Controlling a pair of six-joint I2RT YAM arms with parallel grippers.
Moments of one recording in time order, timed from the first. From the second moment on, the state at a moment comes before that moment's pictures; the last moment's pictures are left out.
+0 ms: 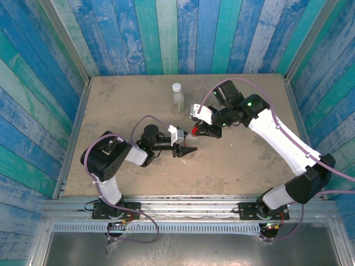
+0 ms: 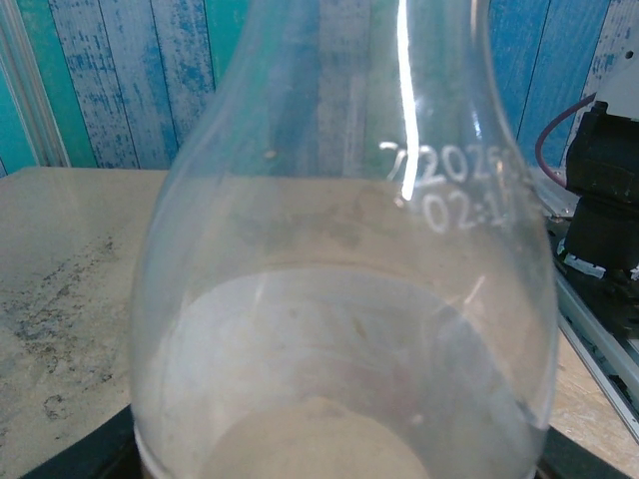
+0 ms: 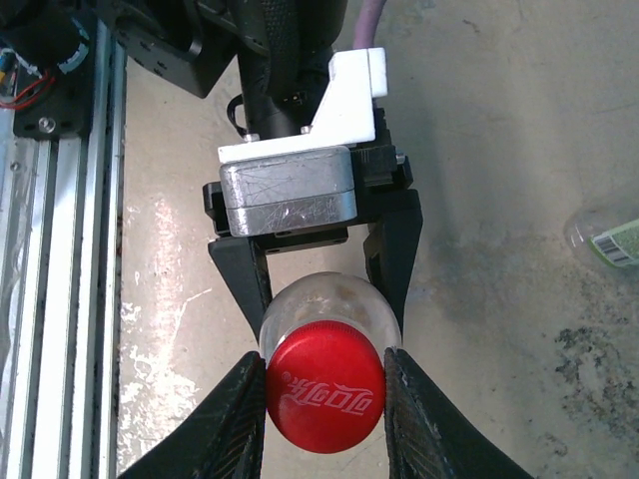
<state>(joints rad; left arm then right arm) -0.58 1.78 0.52 1.18 0.92 0.08 0.63 1.49 1.54 -1.06 -0.49 -0.67</state>
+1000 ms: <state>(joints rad) -0.58 1.78 0.52 1.18 0.84 0.00 1.00 1.40 1.34 -0.72 0.36 0.33</state>
